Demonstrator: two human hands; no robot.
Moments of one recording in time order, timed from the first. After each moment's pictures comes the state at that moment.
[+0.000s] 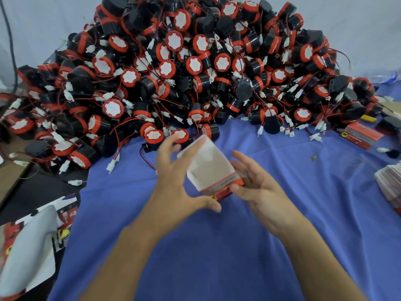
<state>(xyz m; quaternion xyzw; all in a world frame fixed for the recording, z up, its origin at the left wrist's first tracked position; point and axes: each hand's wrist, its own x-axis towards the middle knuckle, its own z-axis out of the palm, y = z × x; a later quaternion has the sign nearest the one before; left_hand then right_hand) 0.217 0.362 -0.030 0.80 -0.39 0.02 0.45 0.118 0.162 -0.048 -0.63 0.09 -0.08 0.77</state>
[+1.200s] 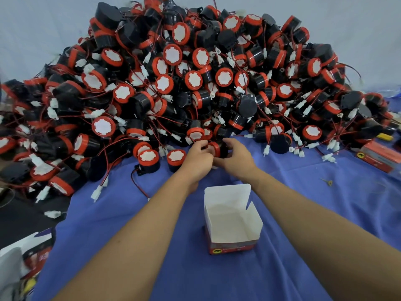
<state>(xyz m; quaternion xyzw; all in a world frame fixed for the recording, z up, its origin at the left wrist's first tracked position) 0.341 0.232 -0.040 0.72 -0.13 -0.23 0.64 0.299 0.105 -0.053 -0.86 0.19 -0.13 0.46</state>
